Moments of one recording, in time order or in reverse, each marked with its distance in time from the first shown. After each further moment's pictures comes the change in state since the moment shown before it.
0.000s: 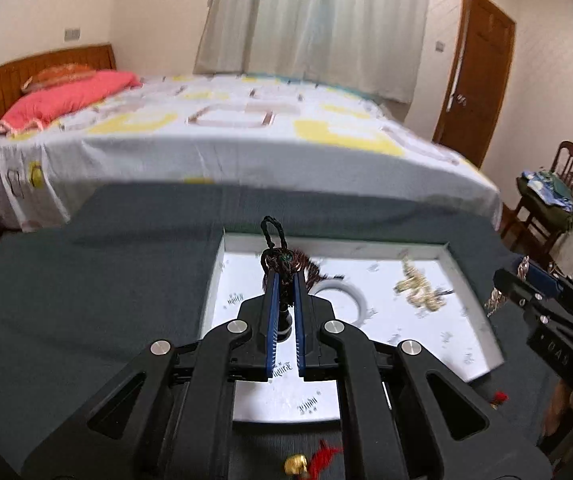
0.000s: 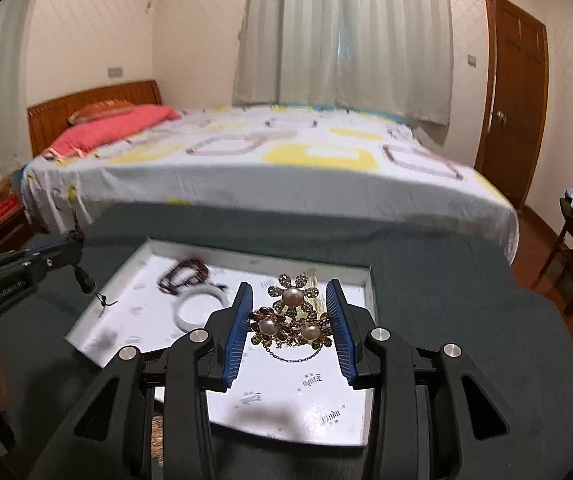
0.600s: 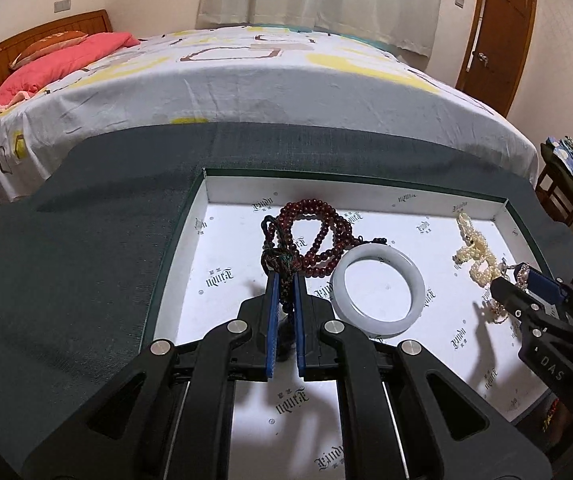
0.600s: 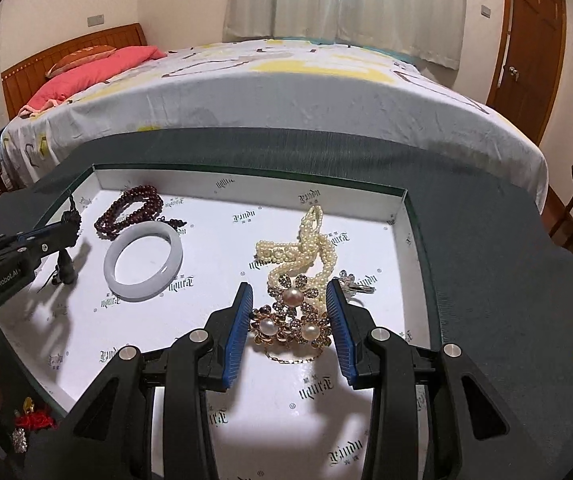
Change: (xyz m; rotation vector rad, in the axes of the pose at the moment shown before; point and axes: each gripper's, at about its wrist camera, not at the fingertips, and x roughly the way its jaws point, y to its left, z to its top) left arm 0.088 0.004 -0.018 0.012 0.152 0.046; right arm 0.082 -0.002 -0.027 0.001 0.188 -0.015
